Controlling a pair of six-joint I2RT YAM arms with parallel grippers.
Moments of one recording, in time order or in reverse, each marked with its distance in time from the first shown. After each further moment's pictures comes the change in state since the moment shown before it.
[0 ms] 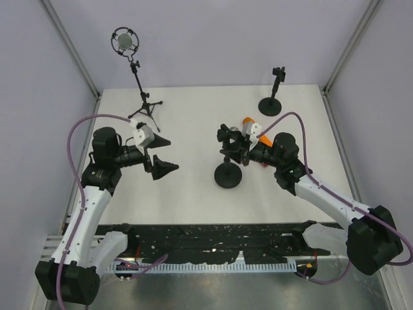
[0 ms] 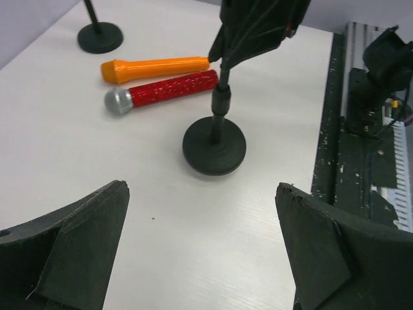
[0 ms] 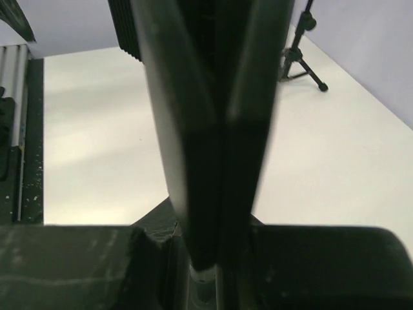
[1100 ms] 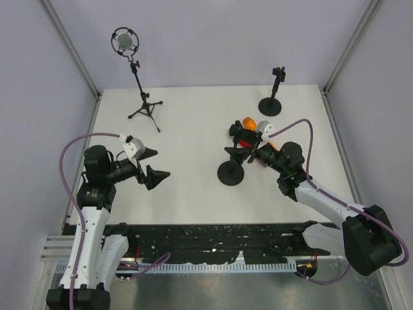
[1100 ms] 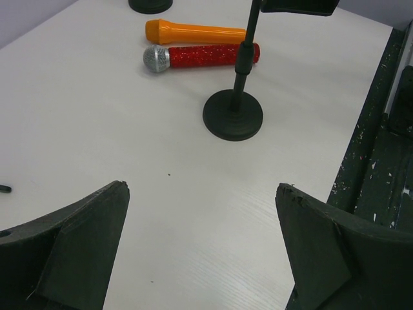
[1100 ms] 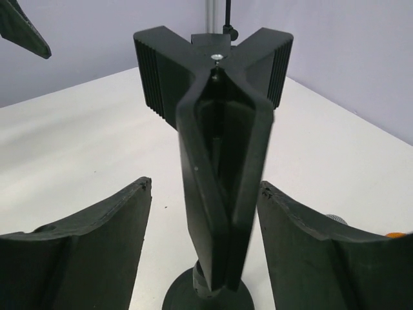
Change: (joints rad) left arm 0.151 -0.223 -0.151 -0.111 -0.093 0.014; right arm -0.059 0.002 -0.179 0.310 0.210 0.140
